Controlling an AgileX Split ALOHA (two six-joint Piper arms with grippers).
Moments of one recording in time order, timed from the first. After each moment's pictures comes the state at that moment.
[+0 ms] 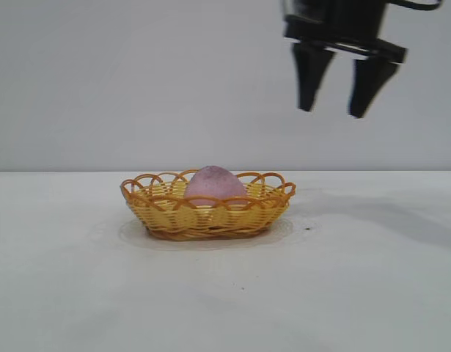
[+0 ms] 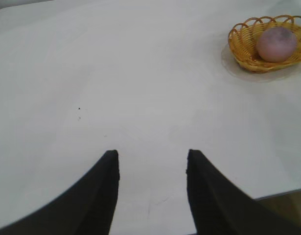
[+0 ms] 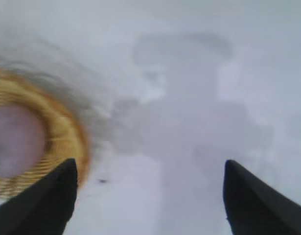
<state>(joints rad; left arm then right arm) -0.06 -0.02 -0.49 -0.07 1.12 0.12 0.22 2.14 -1.89 0.20 1.23 -0.24</state>
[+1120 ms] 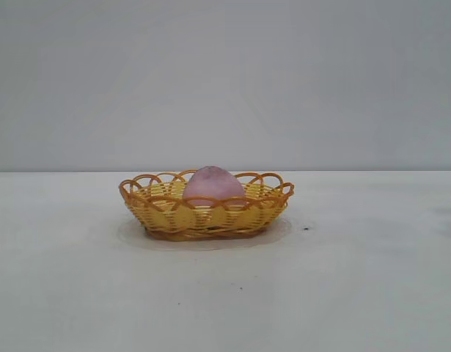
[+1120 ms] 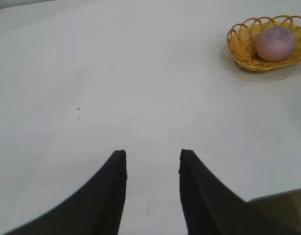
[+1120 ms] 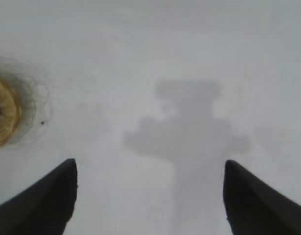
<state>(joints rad) -0.06 -0.02 -0.49 -0.07 1.12 0.12 -0.04 1.46 -1.42 0.21 1.24 -0.23</state>
